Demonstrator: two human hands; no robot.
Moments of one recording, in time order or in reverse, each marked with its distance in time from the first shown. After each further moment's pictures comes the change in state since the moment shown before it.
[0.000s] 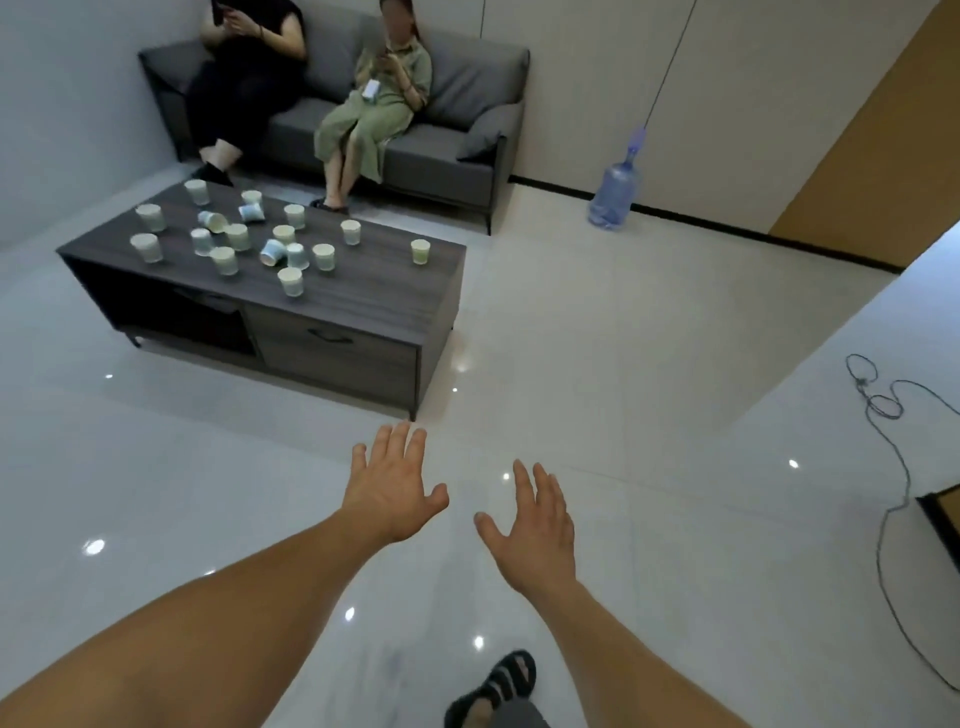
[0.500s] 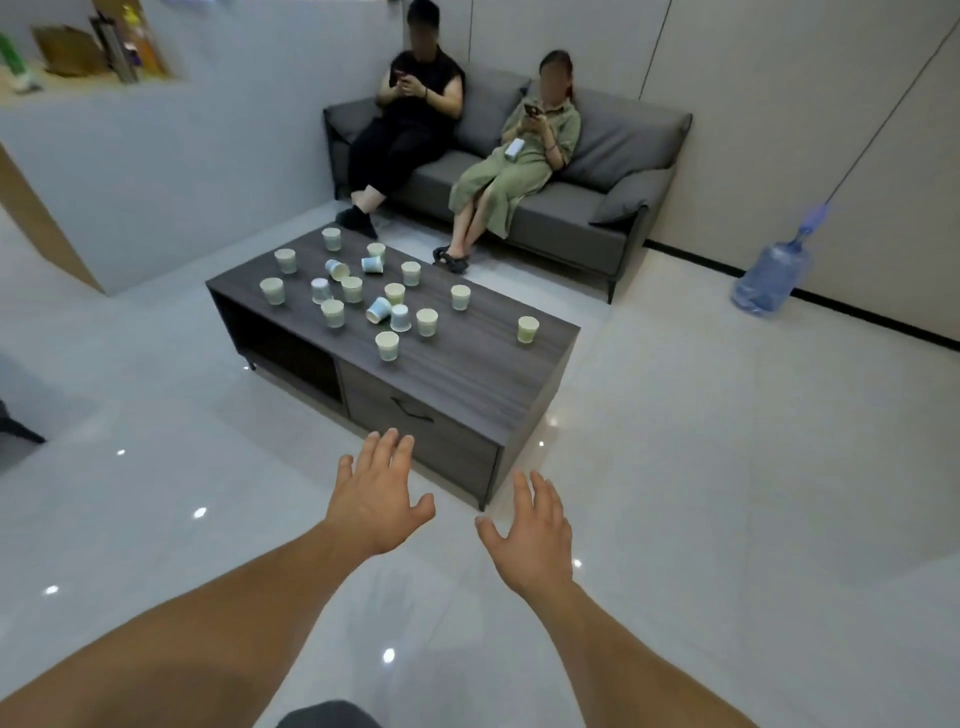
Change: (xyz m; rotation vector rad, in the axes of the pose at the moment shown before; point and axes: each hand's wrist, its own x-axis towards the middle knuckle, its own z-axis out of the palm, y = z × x) left_hand 0.207 -0.114 -0.072 -0.034 0.090 -0.302; right_hand 0.291 -0.130 0.003 -0.072 -0.091 -0.302
